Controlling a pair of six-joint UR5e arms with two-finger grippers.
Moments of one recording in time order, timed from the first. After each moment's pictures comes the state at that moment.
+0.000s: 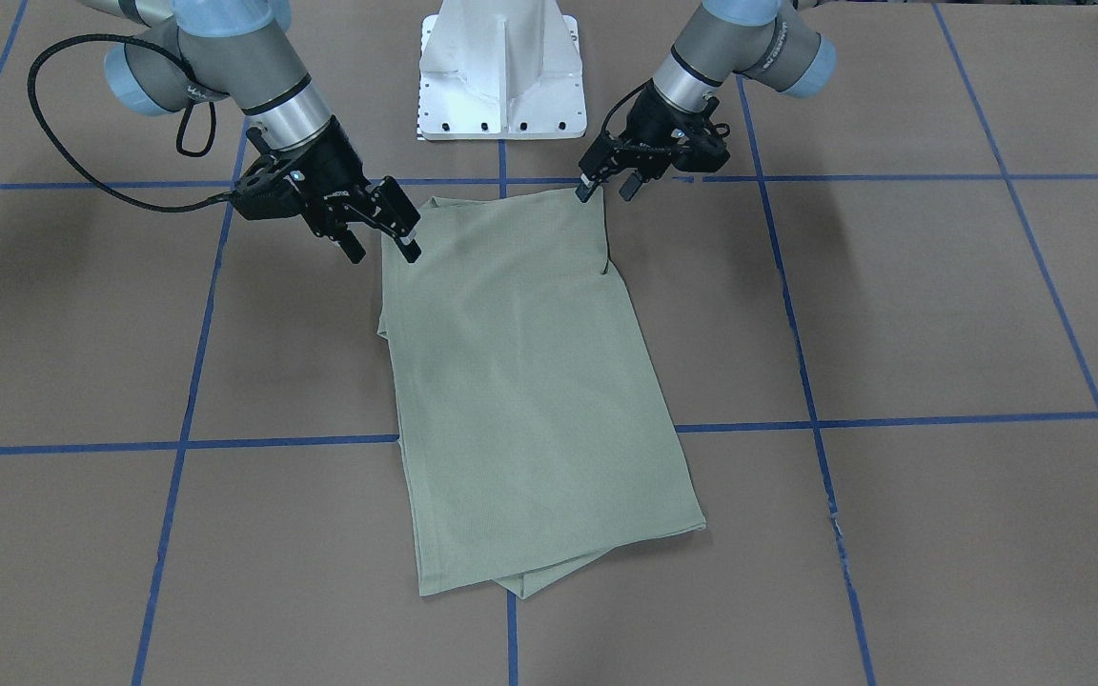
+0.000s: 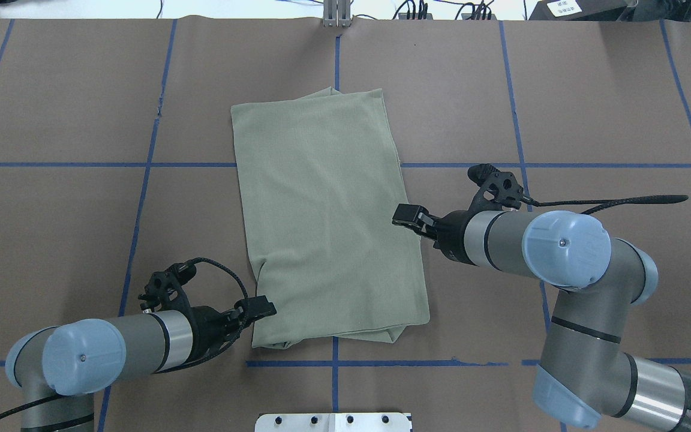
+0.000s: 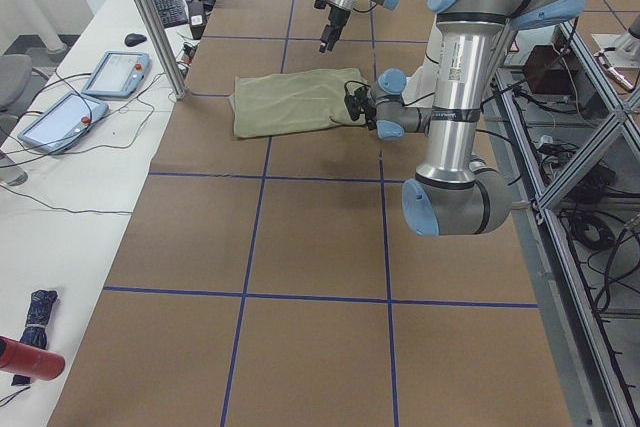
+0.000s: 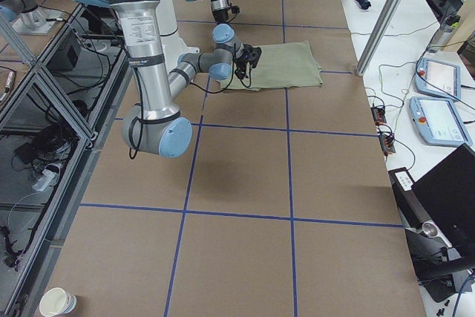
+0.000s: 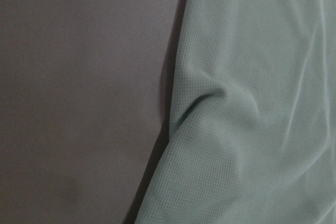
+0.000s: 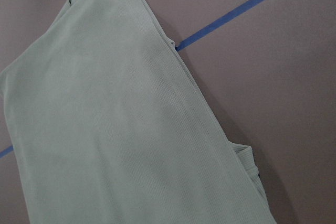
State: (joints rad) left arm -0.20 -1.76 -1.88 -2.36 -1.51 -1.92; right arm 0.44 -1.30 1.91 -0.99 1.60 1.75
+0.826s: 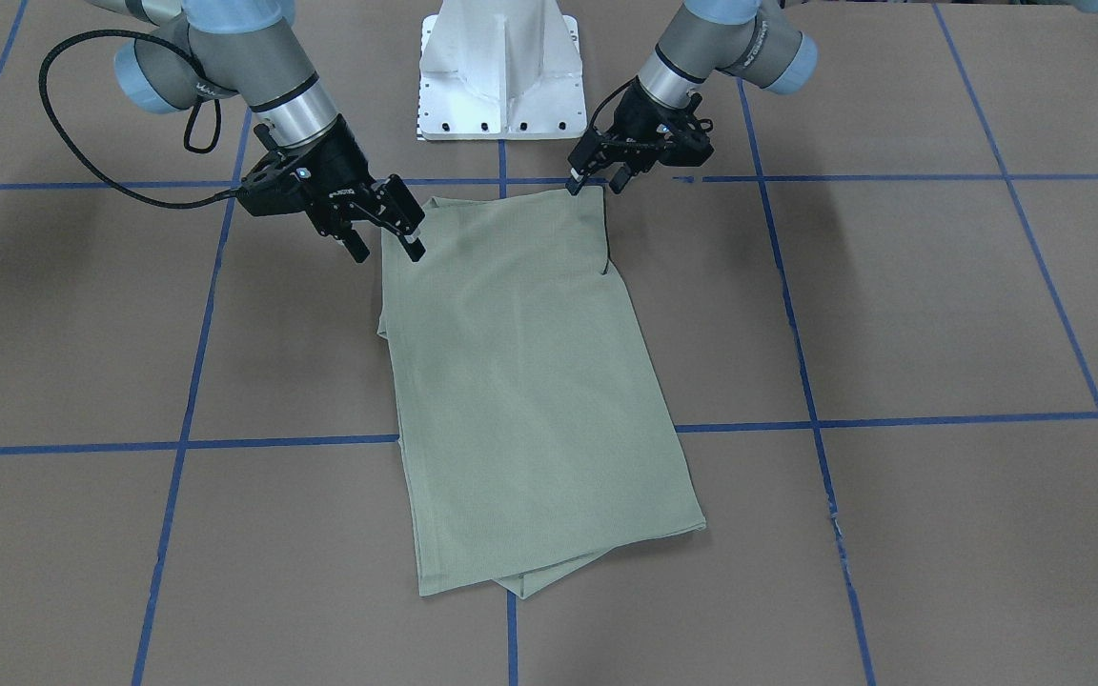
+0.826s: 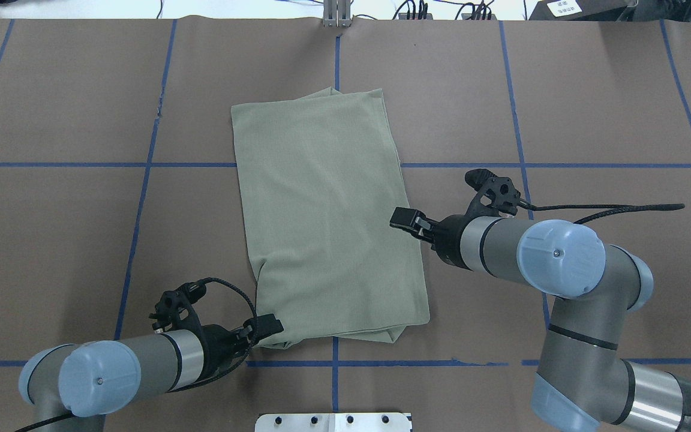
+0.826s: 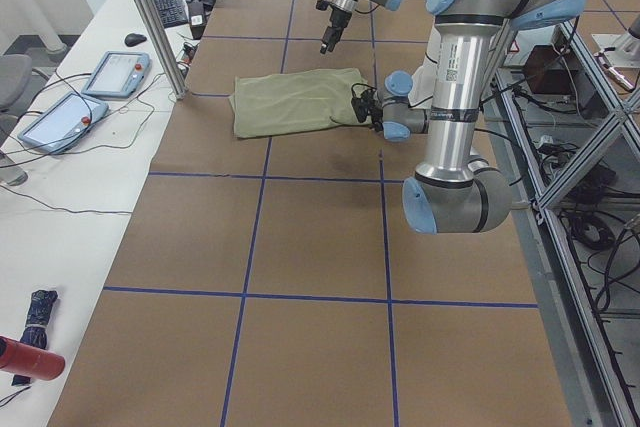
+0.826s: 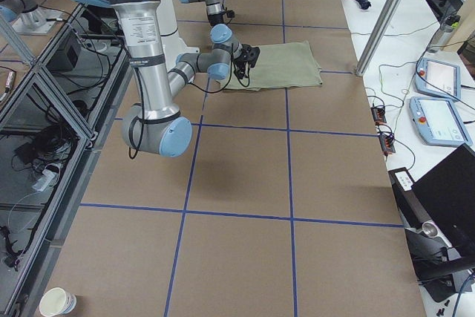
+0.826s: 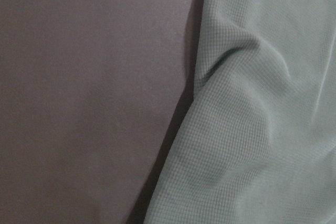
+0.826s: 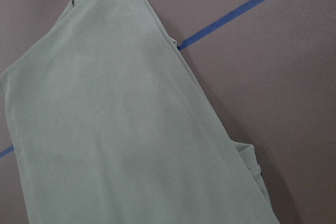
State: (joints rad) left arm -0.15 -1.77 -1.85 -2.36 -1.48 -1.93; right arm 0.42 -1.30 1.91 -0.99 1.57 1.75
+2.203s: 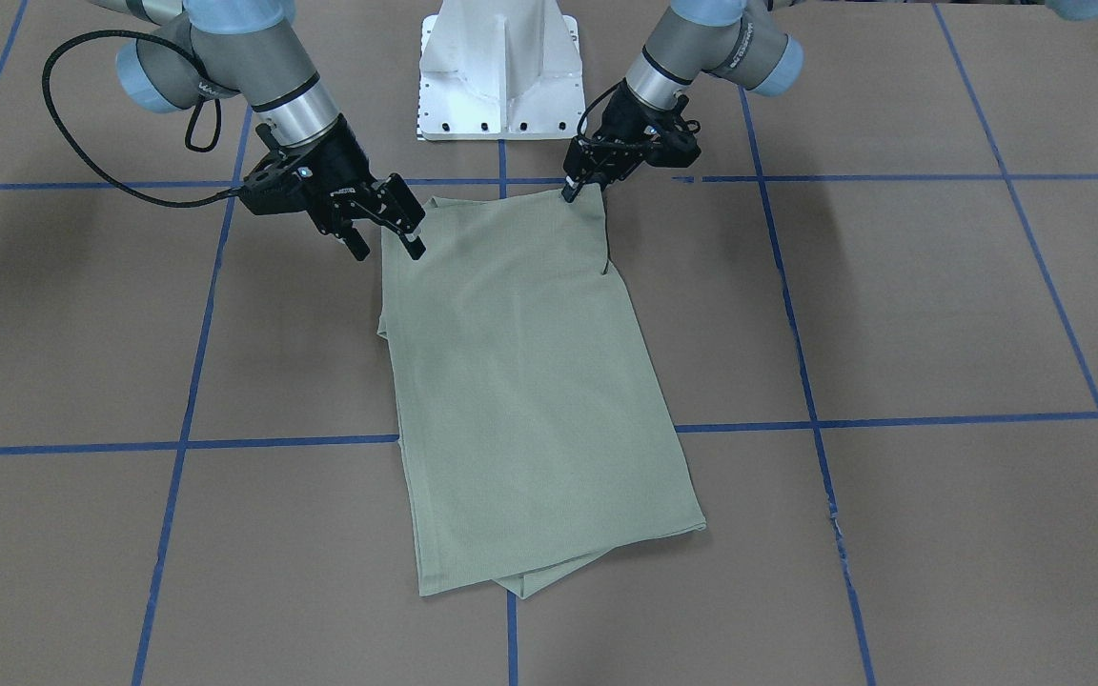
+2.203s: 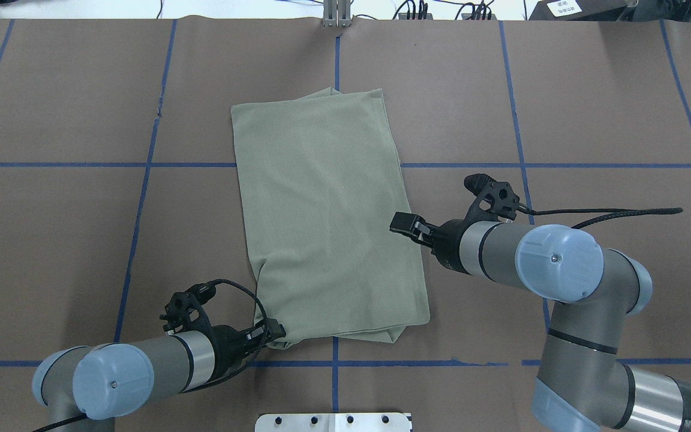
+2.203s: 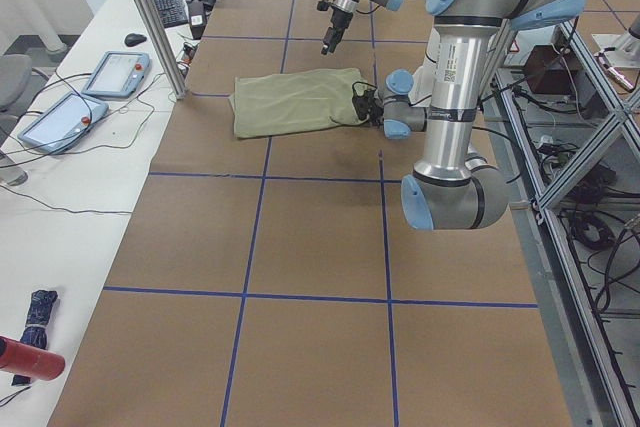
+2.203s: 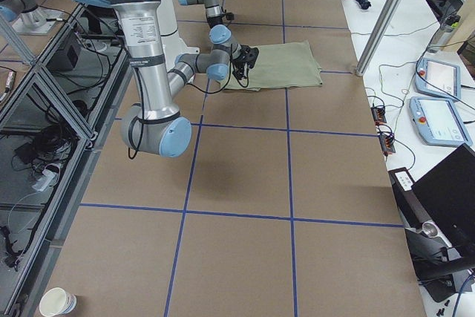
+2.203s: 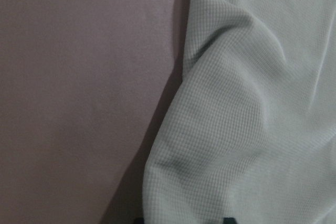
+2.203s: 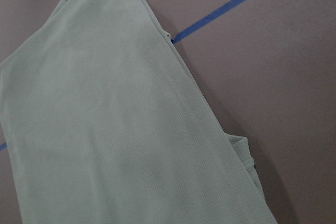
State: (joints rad) left arm -0.14 -1.80 -1.84 -2.36 -1.45 -1.93; right arm 0.41 -1.30 1.91 -1.00 1.56 1.77
